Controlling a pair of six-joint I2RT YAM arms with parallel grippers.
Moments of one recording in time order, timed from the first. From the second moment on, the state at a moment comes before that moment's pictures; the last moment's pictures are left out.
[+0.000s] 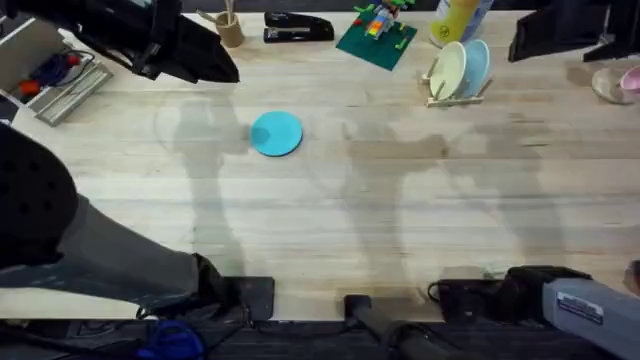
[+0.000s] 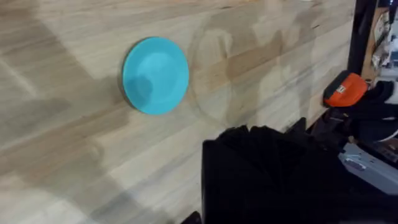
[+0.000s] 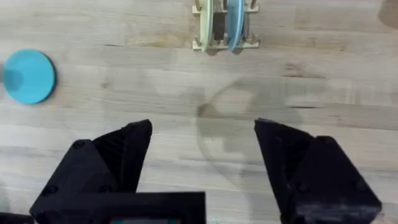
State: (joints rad) left arm 0.30 1.73 1.64 -1.54 0.80 0.41; right arm -0.01 1.23 1.54 -1.30 -0.08 -0.01
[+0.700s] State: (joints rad) left arm 0.30 1.81 1.36 -1.25 0.85 0.42; right arm -0.01 1.23 1.54 -1.30 -0.08 -0.01
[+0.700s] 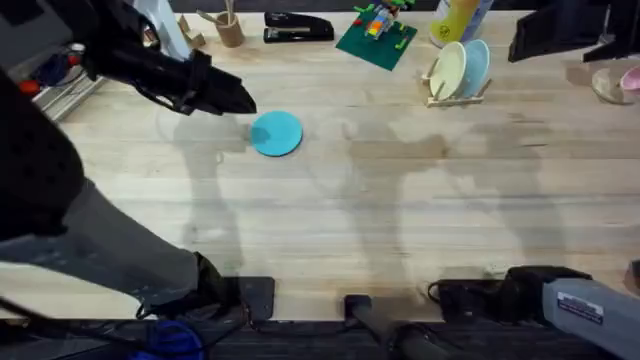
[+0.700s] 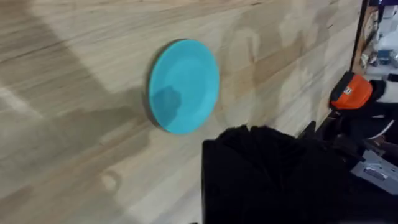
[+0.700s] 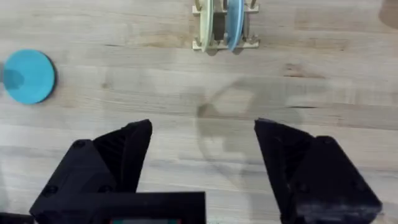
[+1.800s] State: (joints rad) left arm 0.30 2.12 1.35 -1.09 0.85 0.39; right arm -0.01 1.23 1.54 -1.30 -0.08 0.00
